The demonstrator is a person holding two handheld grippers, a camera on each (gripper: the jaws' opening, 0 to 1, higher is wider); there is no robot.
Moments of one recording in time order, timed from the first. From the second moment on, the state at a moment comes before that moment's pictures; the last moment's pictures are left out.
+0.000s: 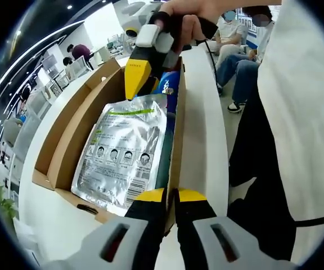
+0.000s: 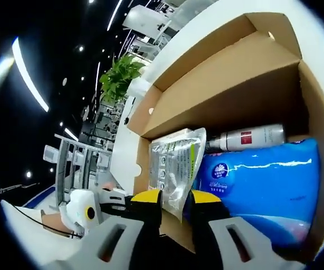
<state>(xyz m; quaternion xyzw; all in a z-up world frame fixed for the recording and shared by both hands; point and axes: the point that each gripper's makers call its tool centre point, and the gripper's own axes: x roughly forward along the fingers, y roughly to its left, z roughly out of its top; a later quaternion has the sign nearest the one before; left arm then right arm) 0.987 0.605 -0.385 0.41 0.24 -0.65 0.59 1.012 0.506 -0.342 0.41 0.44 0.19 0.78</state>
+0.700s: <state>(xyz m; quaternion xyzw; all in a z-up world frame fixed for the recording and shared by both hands) 0.987 0.605 -0.384 0.41 0.24 -0.65 0.59 1.029 0.523 -0.340 0.37 0.43 0.22 0.79</state>
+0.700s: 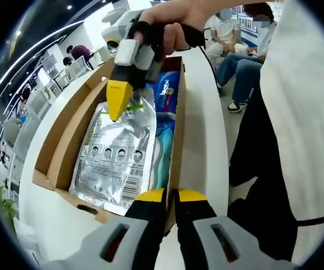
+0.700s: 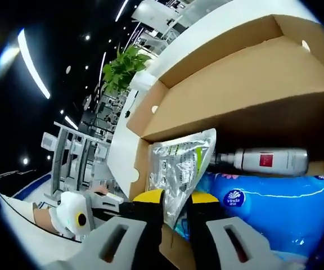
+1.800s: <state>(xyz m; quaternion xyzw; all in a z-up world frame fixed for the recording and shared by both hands) 0.987 0.605 -0.384 0.41 0.24 -0.65 0.59 1.050 0.534 -0.337 0.43 0.41 0.21 0.77</state>
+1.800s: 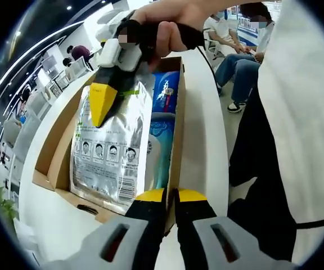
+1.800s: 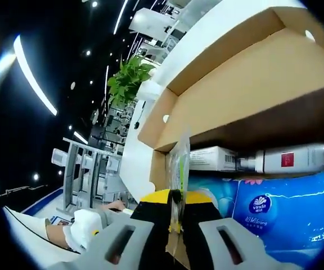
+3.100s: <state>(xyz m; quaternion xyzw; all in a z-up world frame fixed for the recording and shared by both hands) 0.988 0.606 -0.386 0.41 0.25 -0.65 0.59 1.038 0.541 -0.327 0.43 0.41 0.19 0.78</state>
